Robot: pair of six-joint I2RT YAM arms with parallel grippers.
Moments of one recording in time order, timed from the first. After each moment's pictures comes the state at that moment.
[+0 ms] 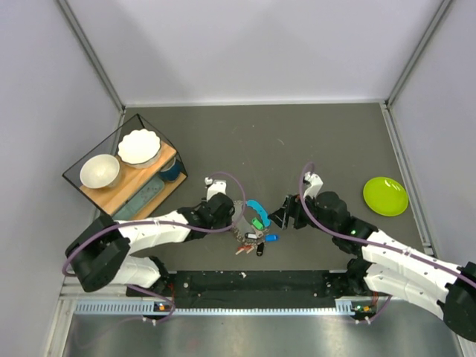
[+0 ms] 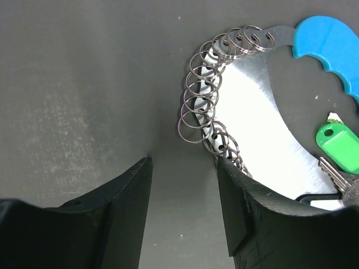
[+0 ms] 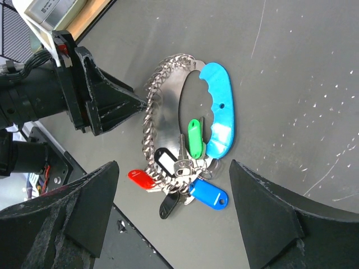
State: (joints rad) left arm -0.87 1.32 0.56 -0.19 -0.35 -0.67; right arm 0.78 0.83 0.38 0.04 -0.08 0.62
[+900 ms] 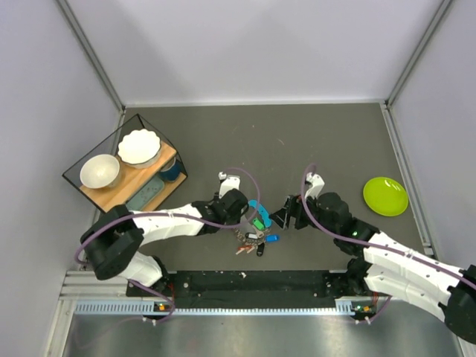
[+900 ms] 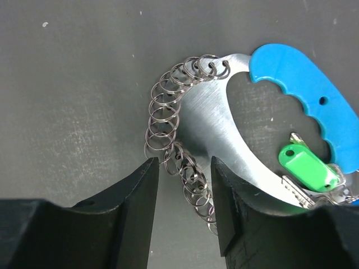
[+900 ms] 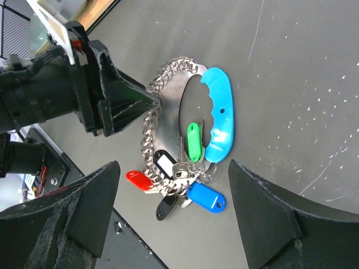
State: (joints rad) left arm -0.94 1.44 0.70 -0.21 -0.41 -0.66; right arm 0.78 0.81 0.37 0.04 -0.07 0.60
